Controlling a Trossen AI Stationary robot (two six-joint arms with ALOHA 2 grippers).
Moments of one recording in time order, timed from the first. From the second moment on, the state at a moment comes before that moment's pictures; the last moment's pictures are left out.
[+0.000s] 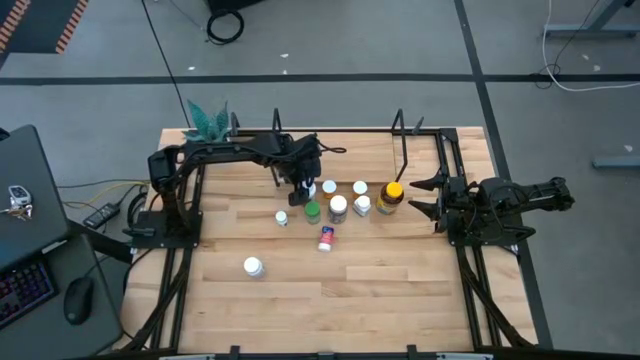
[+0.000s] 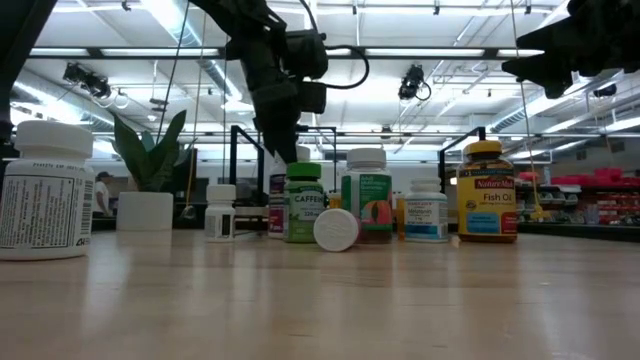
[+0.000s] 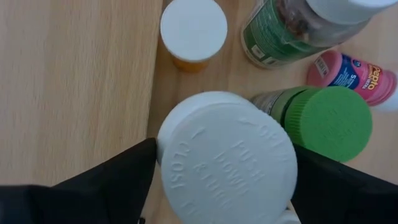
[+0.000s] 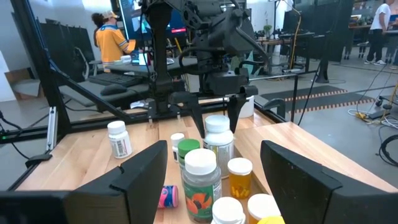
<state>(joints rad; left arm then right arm) 0.33 1.85 1.44 -0.80 0.12 0.20 0.20 0.04 0.24 -0.20 0.39 0.08</state>
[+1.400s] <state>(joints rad) 0.46 1.84 1.74 -0.99 0.04 0.27 0.20 0.04 0.24 -0.20 0.39 0.08</state>
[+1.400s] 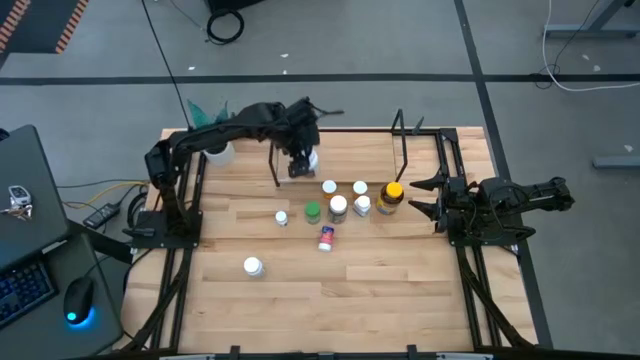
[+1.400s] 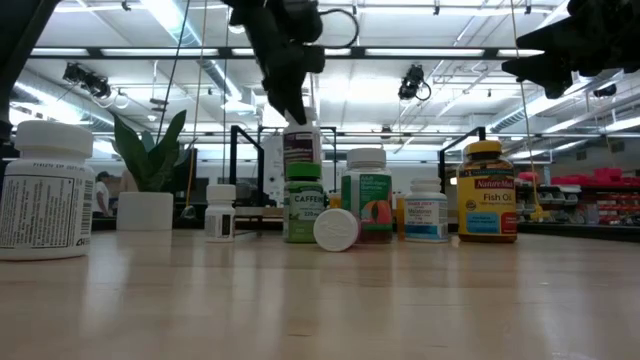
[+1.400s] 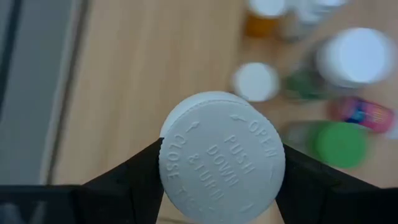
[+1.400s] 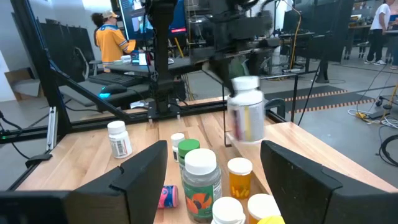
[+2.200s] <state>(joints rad) 0.64 1.93 1.99 -0.93 0.00 0.37 0.20 0.04 0.24 -0.20 0.39 0.08</state>
